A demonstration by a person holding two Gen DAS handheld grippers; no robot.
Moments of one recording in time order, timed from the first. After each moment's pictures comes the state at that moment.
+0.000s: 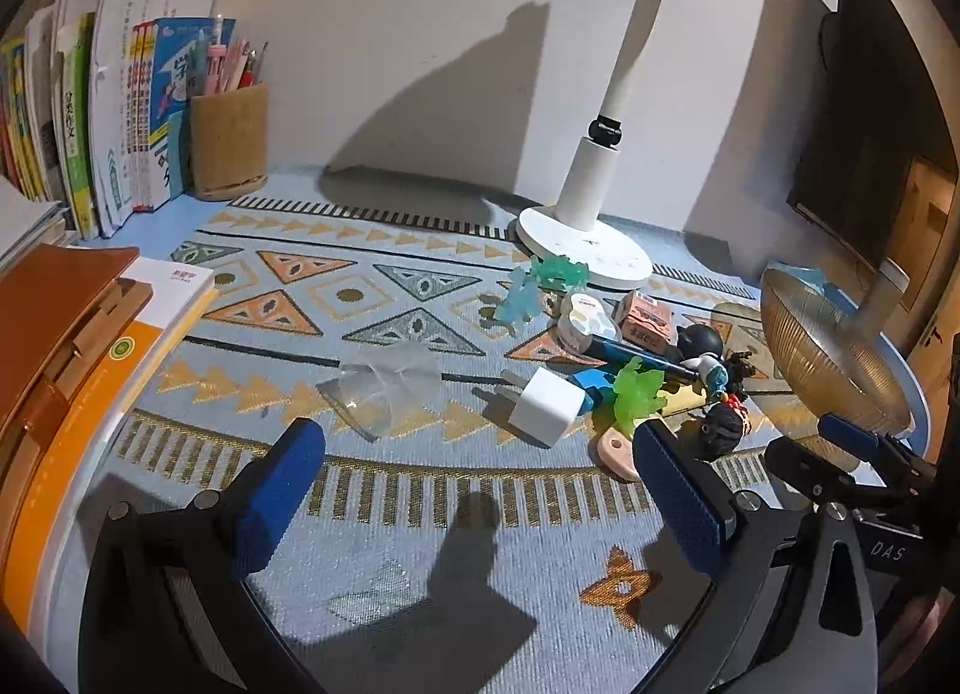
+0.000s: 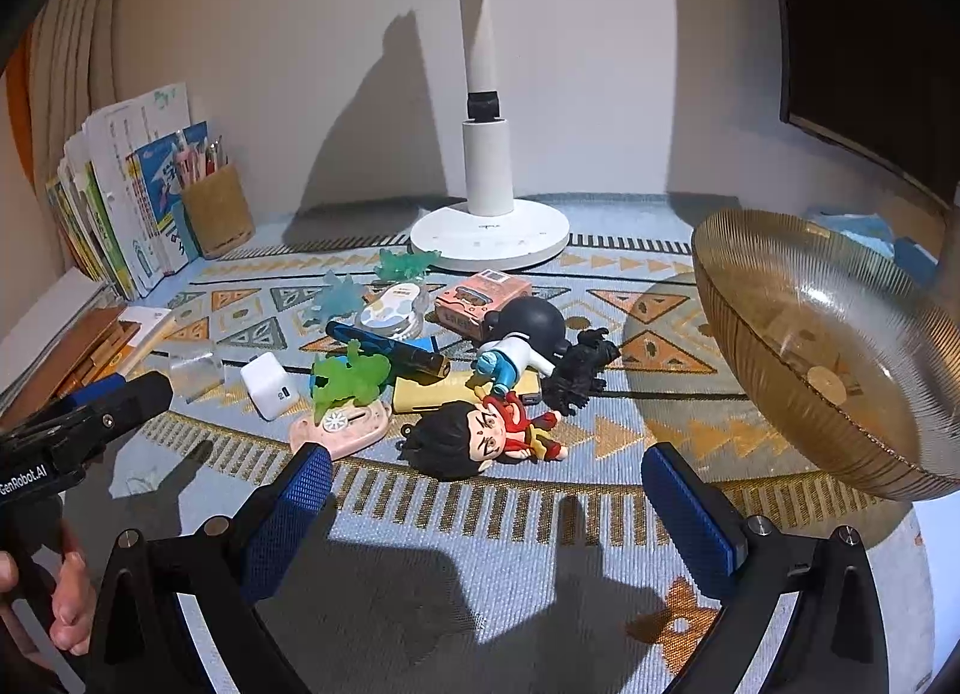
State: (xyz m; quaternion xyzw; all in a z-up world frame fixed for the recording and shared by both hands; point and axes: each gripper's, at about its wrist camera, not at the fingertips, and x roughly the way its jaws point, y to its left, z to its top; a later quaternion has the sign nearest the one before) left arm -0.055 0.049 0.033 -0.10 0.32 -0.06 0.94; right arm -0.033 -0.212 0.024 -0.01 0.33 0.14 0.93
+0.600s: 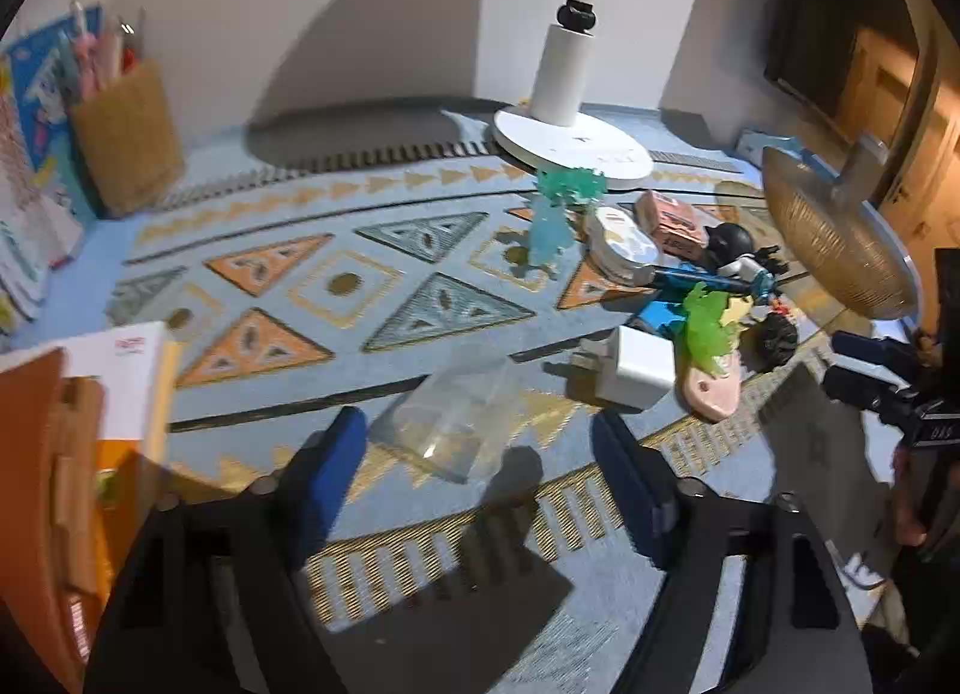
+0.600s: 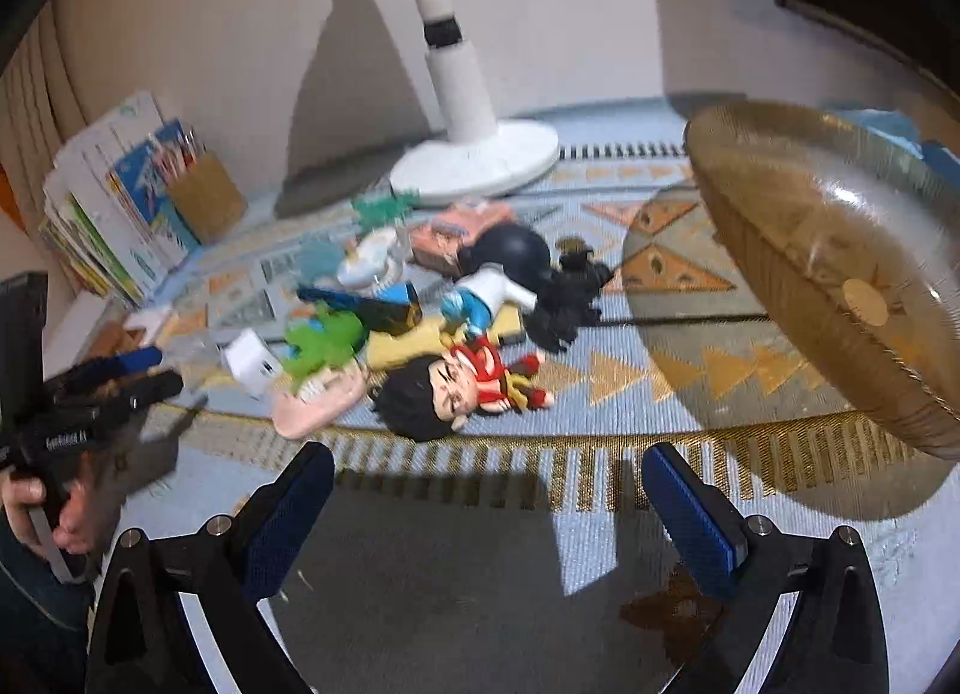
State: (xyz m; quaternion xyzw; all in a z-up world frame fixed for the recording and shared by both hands) left arm 0.015 0.085 0.020 0.00 0.43 -0.17 0.88; right arm -0.005 -0.231 0.006 0.04 0.43 0.17 0.89
